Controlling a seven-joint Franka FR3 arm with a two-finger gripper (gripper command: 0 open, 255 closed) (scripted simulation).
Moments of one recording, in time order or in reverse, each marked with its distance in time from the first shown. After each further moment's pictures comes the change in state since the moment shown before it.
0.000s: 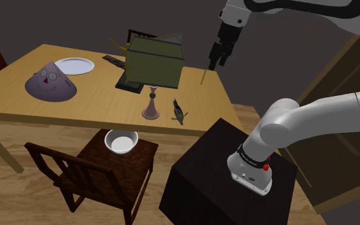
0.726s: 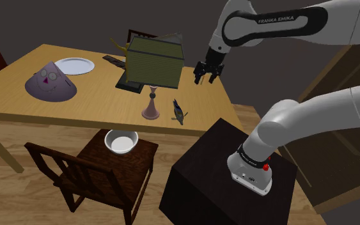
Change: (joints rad) arm -0.092 0.106 0.000 -0.220 0.058 0.386 0.213
